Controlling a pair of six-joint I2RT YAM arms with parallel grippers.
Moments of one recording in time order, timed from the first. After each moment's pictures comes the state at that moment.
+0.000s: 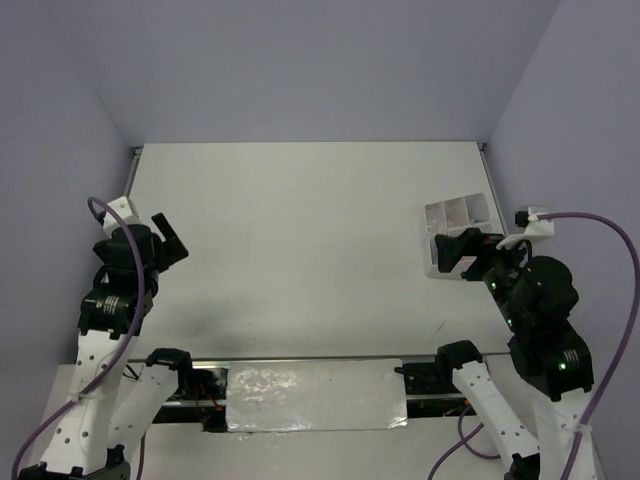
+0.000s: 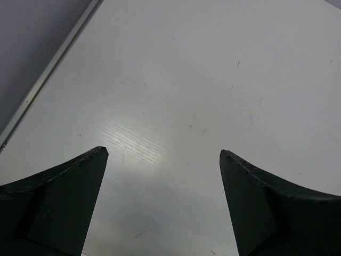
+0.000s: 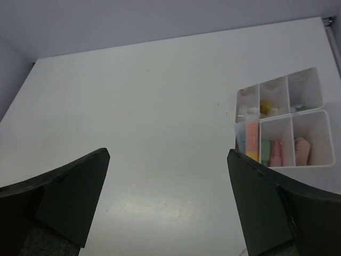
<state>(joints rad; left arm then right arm) -0.09 0.67 0.89 -0.75 -0.43 -0.43 0.21 0.48 1.06 -0.73 0.04 0.29</state>
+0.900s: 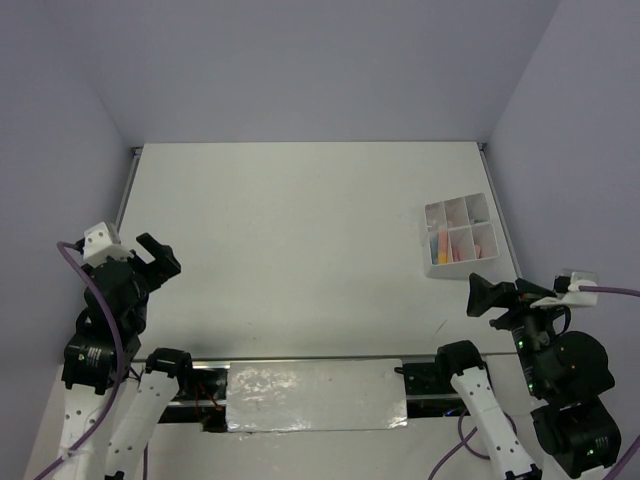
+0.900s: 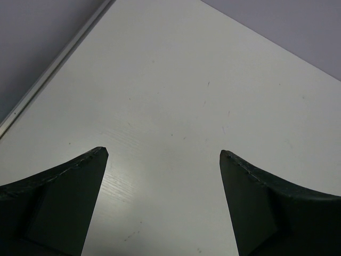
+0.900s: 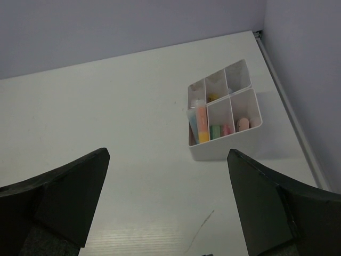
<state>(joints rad) -0.13 0.41 0.86 -0.78 -0.43 -0.45 0.21 0.20 1.15 -1.02 0.24 0.22</state>
